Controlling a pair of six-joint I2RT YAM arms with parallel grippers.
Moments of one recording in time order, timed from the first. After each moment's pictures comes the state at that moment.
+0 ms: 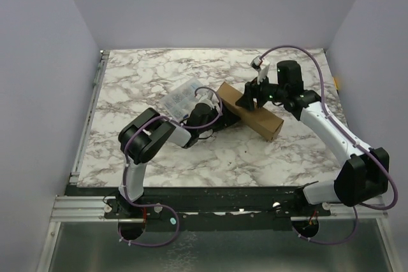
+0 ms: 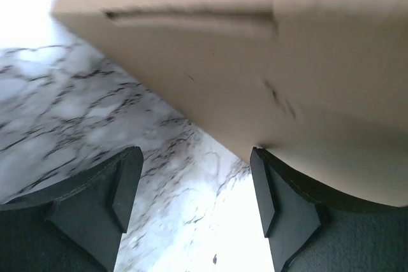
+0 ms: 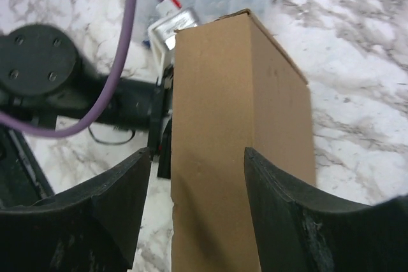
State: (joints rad) left arm -0.73 2.03 0.89 0.82 0.15 -1.02; right arm 0.32 1.41 1.15 -0.31 -0.55 -0.07
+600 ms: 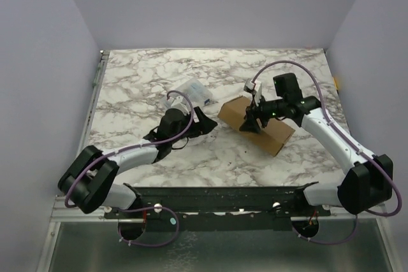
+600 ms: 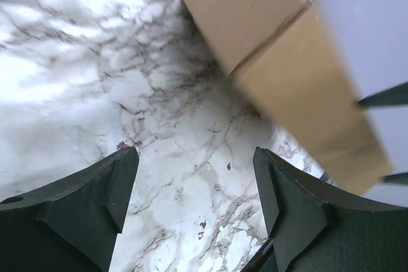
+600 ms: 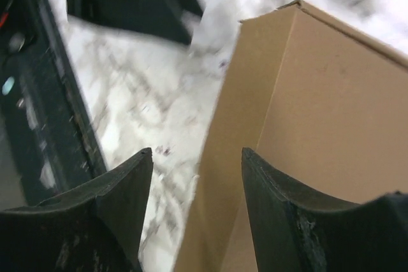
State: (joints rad) left arm -0.66 1.43 0.54 0.51 0.12 -0.88; right arm 0.35 1.31 1.07 -0.54 -0.70 -0.33
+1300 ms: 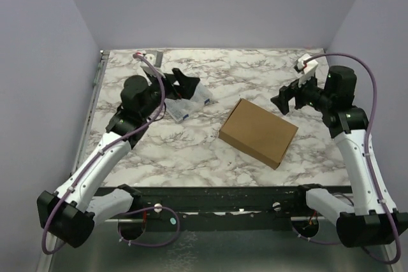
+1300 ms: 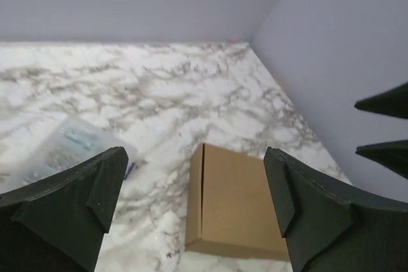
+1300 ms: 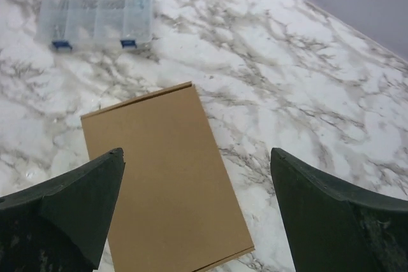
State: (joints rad) left arm -0.51 1.07 0.93 0.07 0.11 -0.45; right arm 0.07 1.06 1.15 -0.58 -0.57 -0.37
